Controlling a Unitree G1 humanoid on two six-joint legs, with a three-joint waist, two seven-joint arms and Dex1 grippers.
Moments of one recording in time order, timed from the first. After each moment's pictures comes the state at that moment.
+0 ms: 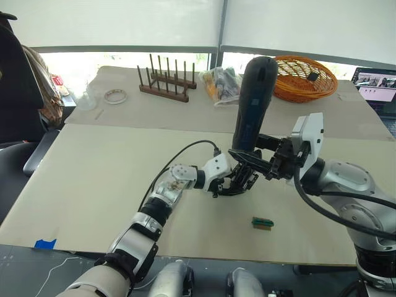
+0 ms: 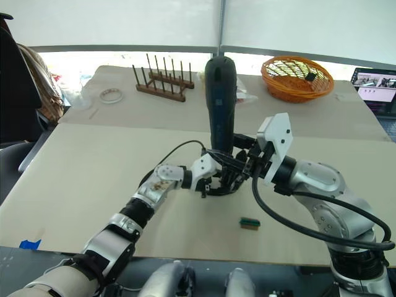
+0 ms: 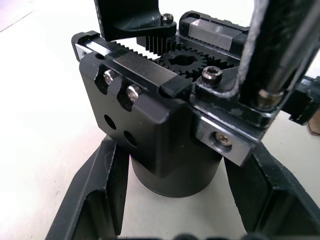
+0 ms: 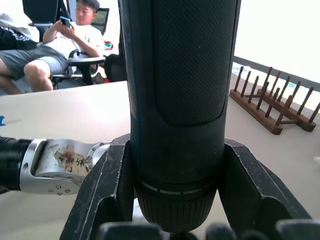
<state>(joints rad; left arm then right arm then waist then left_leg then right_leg) -0.77 0.08 -0.33 0.68 -0.02 -0.02 -1.04 -0.33 -0.69 -0.05 -0.56 0.73 0.58 0.61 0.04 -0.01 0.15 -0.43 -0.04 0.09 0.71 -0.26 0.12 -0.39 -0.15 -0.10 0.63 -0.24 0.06</state>
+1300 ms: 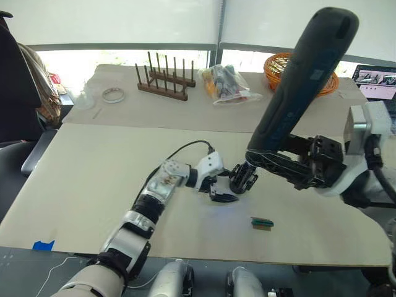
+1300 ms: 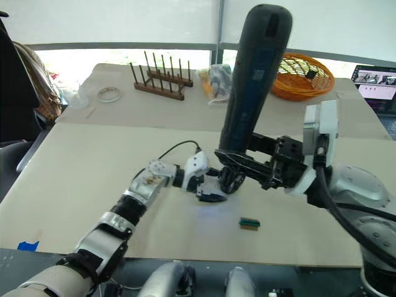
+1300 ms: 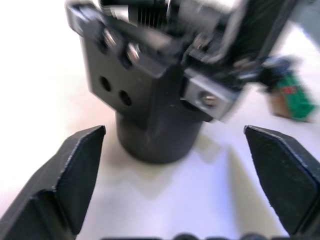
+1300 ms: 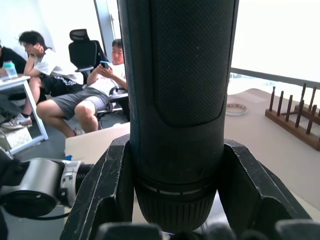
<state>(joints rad) -0.75 0.25 -0.30 0.44 -0.13 0.25 -1.26 -0.23 -0.88 -0.40 -0.69 1.36 0.74 0.54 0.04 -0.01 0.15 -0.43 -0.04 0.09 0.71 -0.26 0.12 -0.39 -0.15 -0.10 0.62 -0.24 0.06</state>
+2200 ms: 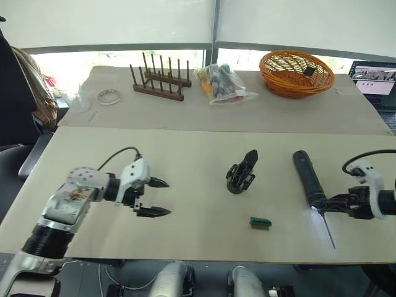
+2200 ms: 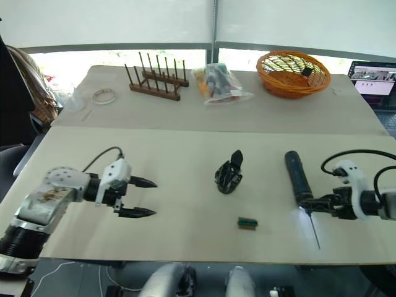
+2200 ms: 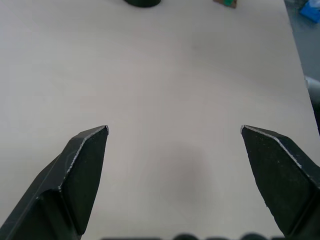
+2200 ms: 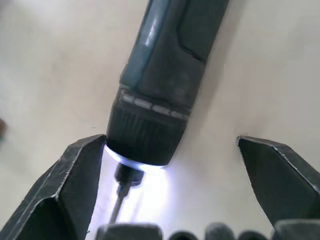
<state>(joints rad) -0.33 0.89 -0.04 -0.10 -0.36 0.46 -1.36 -0.11 -1.27 -0.11 0.29 0.64 0.70 1.11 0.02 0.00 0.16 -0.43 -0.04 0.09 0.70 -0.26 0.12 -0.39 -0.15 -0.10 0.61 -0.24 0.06</state>
